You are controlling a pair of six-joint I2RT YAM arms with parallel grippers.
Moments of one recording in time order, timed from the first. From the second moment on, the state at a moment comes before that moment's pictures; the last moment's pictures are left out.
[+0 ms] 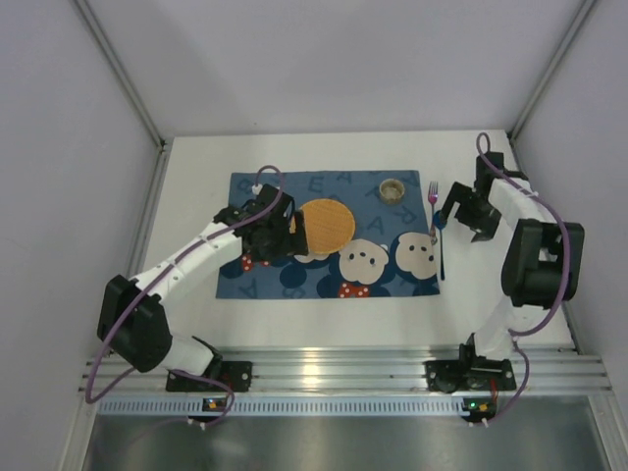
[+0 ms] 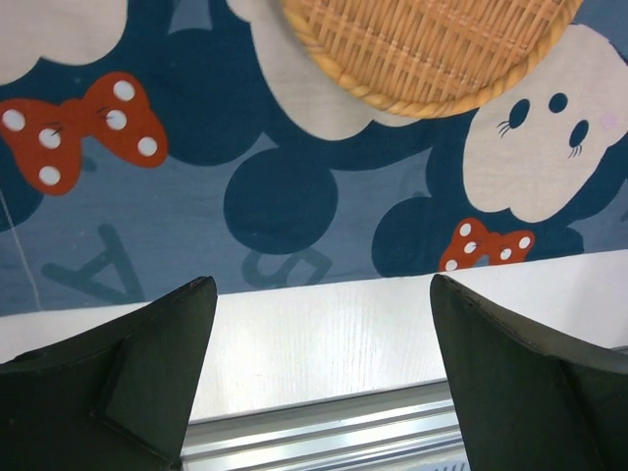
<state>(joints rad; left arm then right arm) -0.58 1.40 1.12 -0.77 -0.07 -0.67 -0.10 1.74 1.31 -0.77 -0.03 0.38</state>
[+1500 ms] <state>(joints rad) -0.58 1.41 1.09 -0.71 -0.05 -0.65 0.04 1.97 1.40 -0.75 0.06 0.37</state>
